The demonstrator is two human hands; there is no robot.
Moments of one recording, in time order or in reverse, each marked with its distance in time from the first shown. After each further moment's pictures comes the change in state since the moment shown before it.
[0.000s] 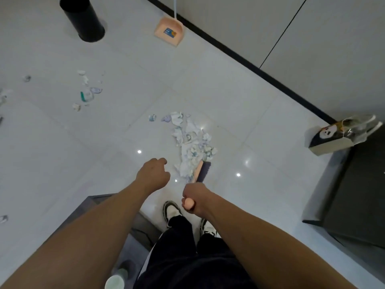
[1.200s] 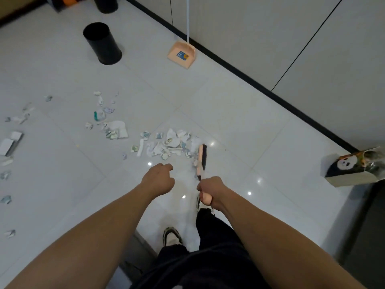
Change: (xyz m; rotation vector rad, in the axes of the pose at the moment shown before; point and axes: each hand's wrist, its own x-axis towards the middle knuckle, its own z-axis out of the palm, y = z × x) left_hand 0.078 0.056 -0.061 0.039 0.019 -0.024; right_hand 0.022 -0.142 -0.053 -0.051 0.054 -0.146
